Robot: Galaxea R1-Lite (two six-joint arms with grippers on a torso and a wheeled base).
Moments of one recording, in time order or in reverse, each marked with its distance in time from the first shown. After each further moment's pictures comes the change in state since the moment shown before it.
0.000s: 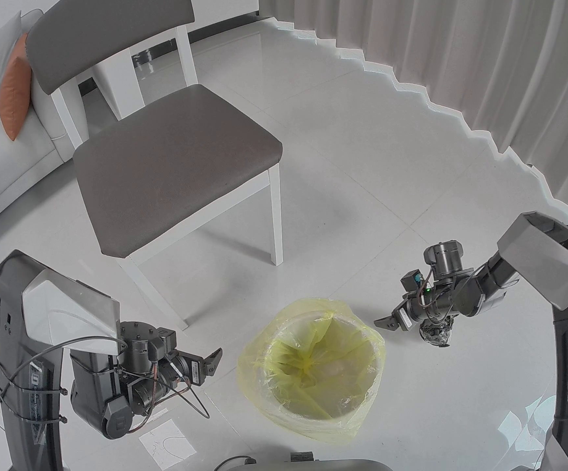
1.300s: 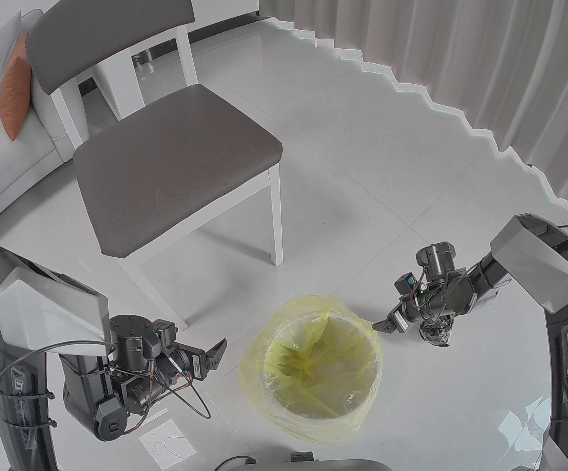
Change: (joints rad) left arm -0.040 -0.101 0.029 0.000 0.008 -0.021; right arm 0.012 0.039 -0.069 0.078 -0.043 -0.054
